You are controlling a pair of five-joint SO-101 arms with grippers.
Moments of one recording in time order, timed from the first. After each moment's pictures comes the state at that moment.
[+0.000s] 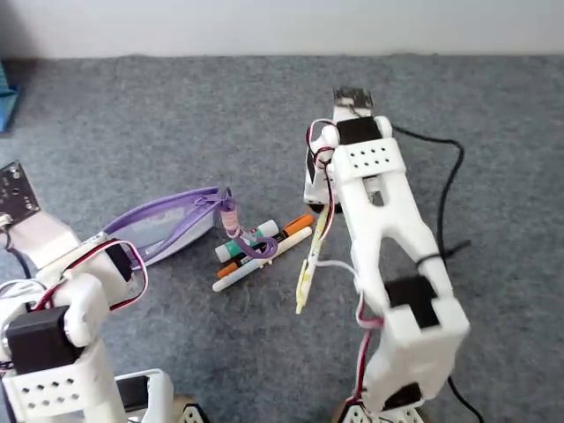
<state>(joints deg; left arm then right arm) -16.0 -57.4 29.4 94.5 25.3 -16.3 11.9 -14.2 89.7 -17.4</state>
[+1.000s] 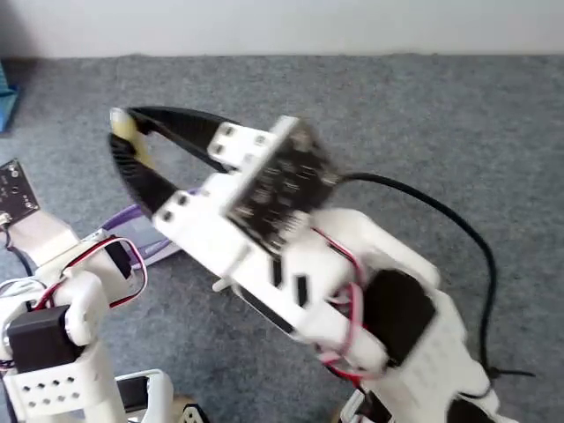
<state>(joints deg) -16.1 -57.4 30.7 92.0 25.3 -54.8 -26.9 -16.0 47.2 12.1</state>
